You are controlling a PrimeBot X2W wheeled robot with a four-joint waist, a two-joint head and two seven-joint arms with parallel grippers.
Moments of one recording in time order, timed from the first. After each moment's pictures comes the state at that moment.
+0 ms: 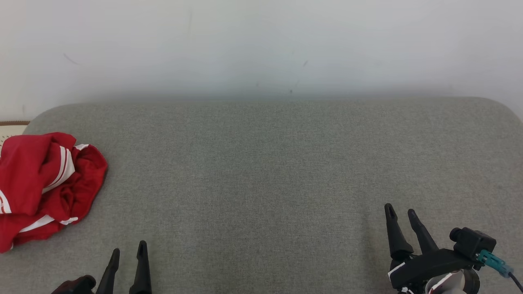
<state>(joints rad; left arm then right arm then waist) -0.12 0.04 0.02 0.25 -0.40 -0.03 -0.16 -0.18 -0.19 0.27 0.32 0.64 0.13 -0.17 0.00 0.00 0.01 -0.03</state>
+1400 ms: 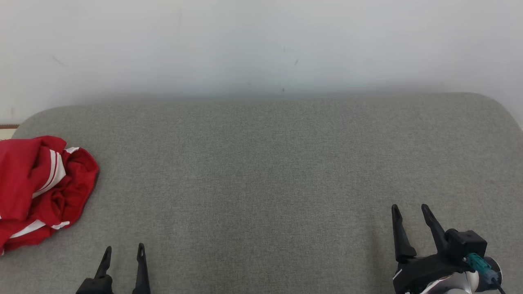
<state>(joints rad) -0.14 0.06 0.00 0.30 -0.06 0.11 -0.25 -0.19 -0.15 0.15 0.36 0.18 0.13 -0.25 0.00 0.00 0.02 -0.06</state>
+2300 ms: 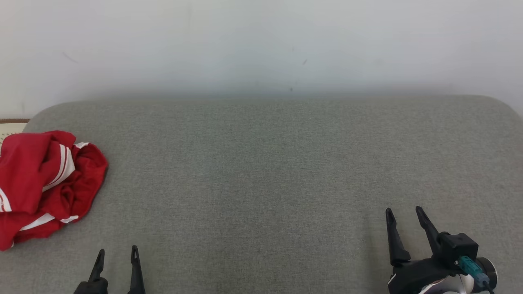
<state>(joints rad) -0.13 0.06 0.03 0.30 -0.02 0.13 -0.26 -0.17 -0.13 0.14 0.36 0.11 0.13 -0.26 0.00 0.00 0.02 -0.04</state>
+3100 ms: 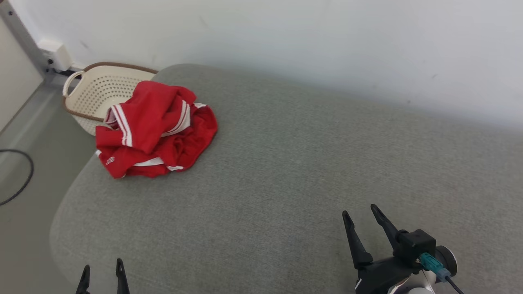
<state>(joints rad) -0.10 0.05 0.09 0.31 -0.06 0.13 -0.26 -0.21 -0.14 0.35 0.37 0.15 0.13 -0.26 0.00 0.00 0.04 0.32</state>
